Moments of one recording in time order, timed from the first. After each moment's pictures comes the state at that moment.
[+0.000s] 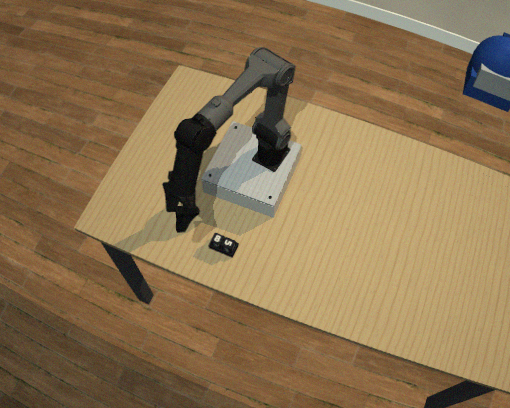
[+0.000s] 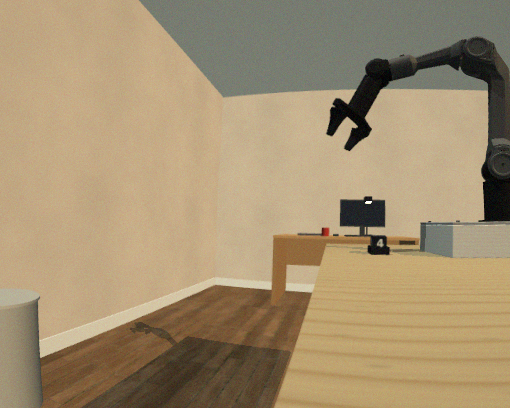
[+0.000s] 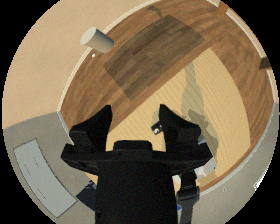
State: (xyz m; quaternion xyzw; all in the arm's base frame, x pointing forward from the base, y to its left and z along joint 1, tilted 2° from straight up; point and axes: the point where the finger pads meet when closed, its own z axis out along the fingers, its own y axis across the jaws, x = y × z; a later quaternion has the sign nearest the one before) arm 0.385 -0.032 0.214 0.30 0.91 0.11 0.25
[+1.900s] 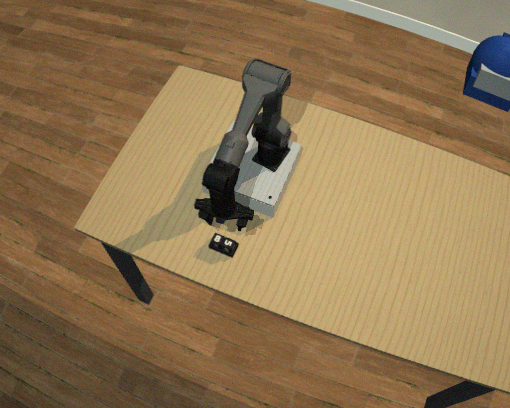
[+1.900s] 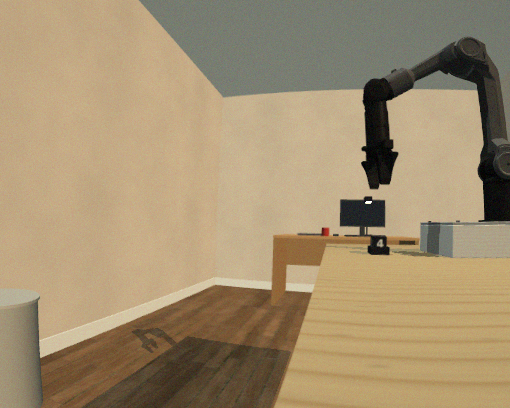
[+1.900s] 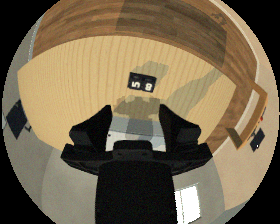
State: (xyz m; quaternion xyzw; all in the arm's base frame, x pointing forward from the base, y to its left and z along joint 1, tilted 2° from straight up) arm 0.285 0.035 0.086 -0.16 0.99 0.01 0.01
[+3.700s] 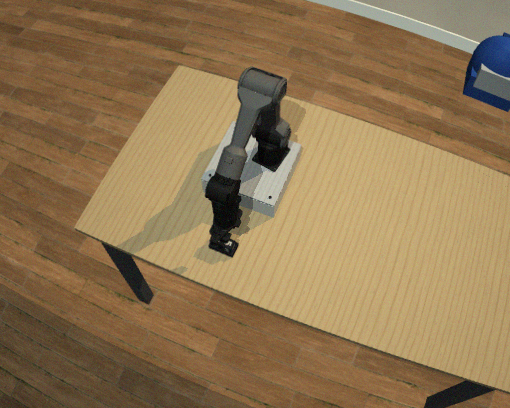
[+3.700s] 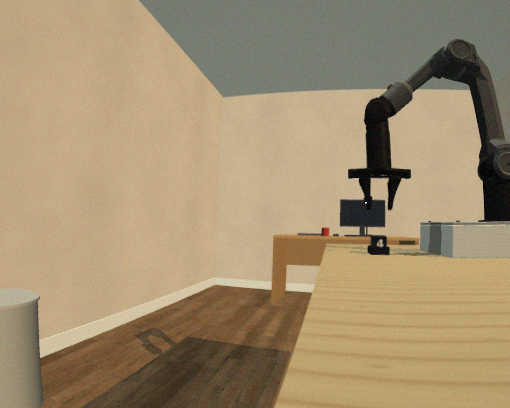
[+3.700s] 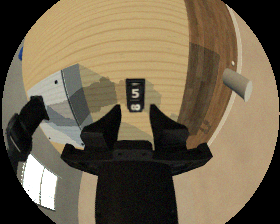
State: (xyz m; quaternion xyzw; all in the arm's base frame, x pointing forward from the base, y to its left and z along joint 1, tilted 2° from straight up) arm 0.285 0.037 0.034 -0.75 0.66 0.00 0.01
